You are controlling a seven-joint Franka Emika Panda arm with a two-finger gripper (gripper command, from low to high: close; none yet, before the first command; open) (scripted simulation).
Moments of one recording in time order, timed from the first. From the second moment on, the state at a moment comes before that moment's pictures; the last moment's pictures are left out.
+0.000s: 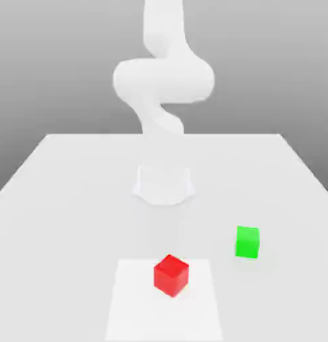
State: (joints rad) arm 0.04 -0.72 -0.04 -2.35 0.01 2.35 0.71
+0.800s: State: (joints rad) arm 0.23 0.14 -0.16 -2.78 0.09 2.92 -0.13
